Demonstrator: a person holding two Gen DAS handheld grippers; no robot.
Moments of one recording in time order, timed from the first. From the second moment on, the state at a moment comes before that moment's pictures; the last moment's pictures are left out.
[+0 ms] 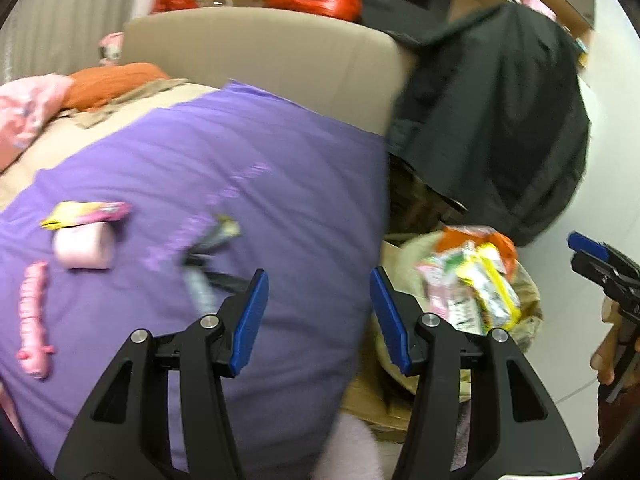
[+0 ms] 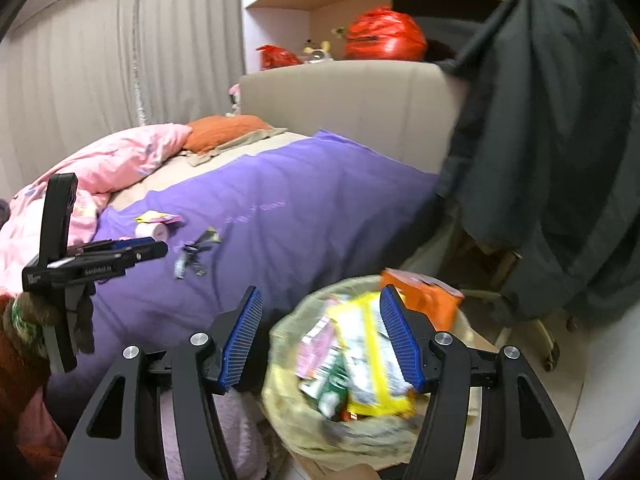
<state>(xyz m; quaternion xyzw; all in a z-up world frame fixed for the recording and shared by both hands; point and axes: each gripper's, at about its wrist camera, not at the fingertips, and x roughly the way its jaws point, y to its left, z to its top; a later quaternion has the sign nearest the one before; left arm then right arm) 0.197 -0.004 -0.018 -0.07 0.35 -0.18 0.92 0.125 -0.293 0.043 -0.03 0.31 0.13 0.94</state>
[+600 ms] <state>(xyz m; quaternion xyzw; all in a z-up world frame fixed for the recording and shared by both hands) 0.224 0.249 -0.035 -0.24 0.32 -0.02 0.92 0.199 -0.142 -0.008 -0.08 0.33 0.22 0.92</state>
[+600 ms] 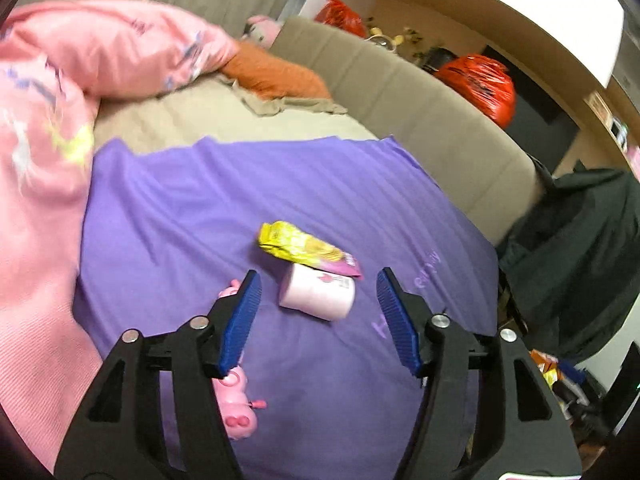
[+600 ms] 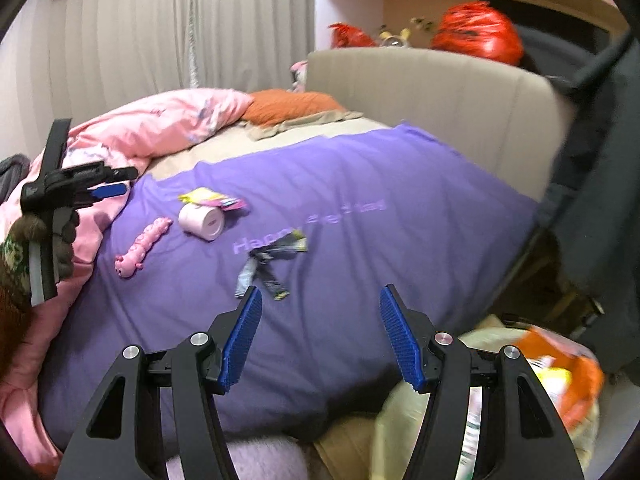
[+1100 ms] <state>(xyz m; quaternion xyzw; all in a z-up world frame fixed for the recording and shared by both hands) 0.349 0.257 -0.101 -0.28 0.40 0.04 0.87 0.242 -0.106 -0.061 -0.08 0.35 0.23 0.90</state>
